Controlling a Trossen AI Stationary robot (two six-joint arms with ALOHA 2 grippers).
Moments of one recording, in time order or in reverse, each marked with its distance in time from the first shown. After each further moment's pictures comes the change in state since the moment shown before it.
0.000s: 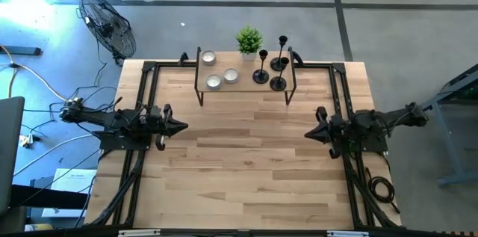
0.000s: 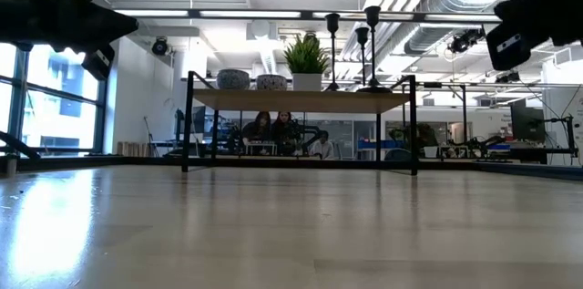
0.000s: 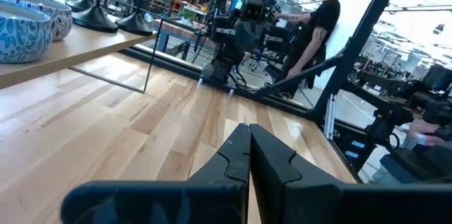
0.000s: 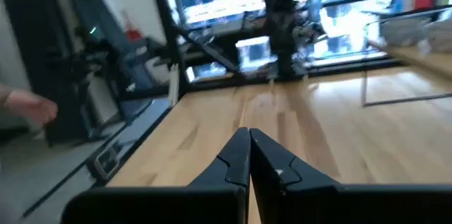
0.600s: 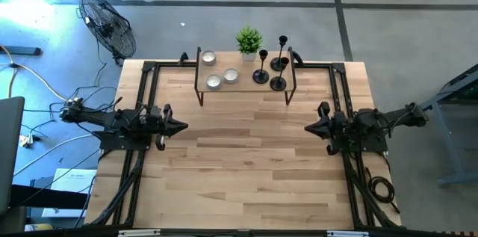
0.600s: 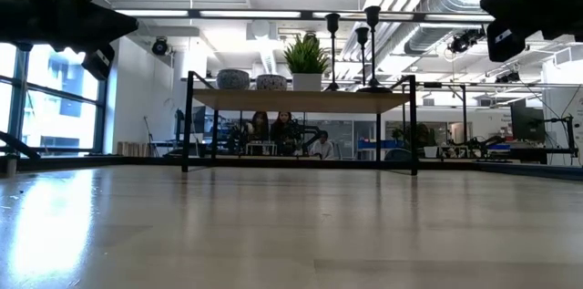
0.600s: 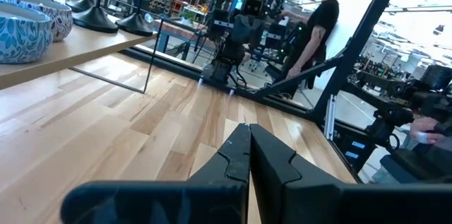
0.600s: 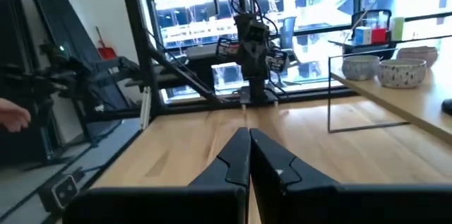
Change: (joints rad) left arm 0.000 0.000 0.000 -0.001 -0.001 0.000; right arm 0.000 -0.009 -0.008 0.088 0.095 -0.085
